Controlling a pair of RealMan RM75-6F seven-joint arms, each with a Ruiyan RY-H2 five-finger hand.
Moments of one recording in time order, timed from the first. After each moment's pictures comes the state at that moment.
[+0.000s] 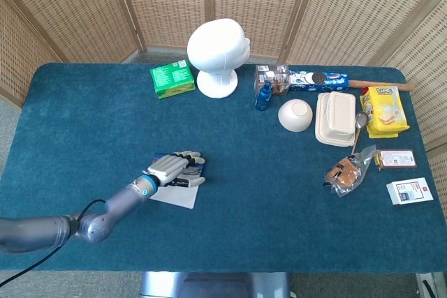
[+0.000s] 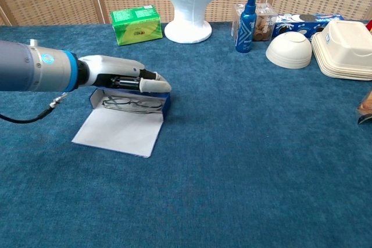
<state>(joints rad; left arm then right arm) -1.01 -1.44 -0.09 -1.55 0.78 0.56 0.18 -0.29 -1.19 0.13 -1.31 -1.41 1.74 0.43</state>
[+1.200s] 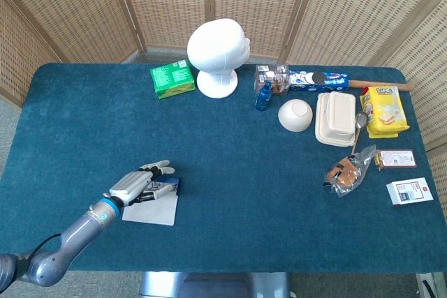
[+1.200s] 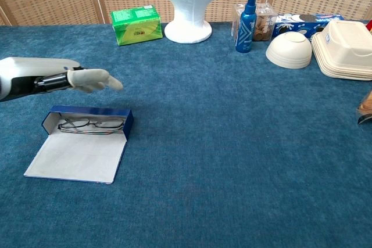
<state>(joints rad) -0.75 -1.23 -0.02 -1.86 0.94 0.77 0.00 -0.26 -1.22 0.12 -1.24 -1.43 1.71 0.49</state>
